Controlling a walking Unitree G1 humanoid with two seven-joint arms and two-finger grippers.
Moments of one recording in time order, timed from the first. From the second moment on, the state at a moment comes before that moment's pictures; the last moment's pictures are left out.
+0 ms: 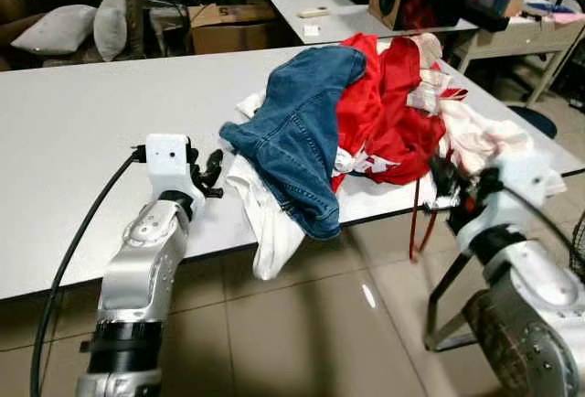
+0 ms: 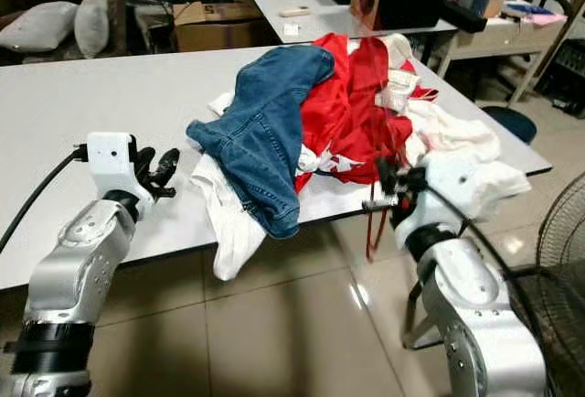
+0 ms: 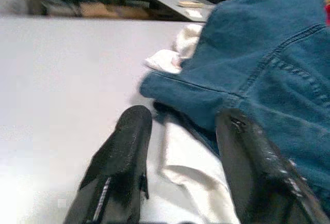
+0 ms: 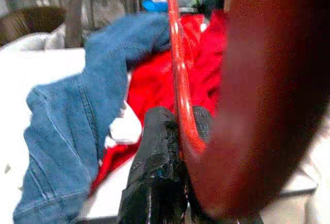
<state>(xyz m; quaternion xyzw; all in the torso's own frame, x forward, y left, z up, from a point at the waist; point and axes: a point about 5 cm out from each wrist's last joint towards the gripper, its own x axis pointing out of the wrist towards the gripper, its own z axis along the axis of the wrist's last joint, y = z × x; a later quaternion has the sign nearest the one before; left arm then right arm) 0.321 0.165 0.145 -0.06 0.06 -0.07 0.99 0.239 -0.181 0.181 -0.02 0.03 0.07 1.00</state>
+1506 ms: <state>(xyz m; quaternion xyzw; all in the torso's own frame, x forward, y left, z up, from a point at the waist) 0.382 0.098 0.110 -0.33 0.18 -0.11 0.92 0.209 -0.187 0.185 -0.05 0.03 0.06 1.00</state>
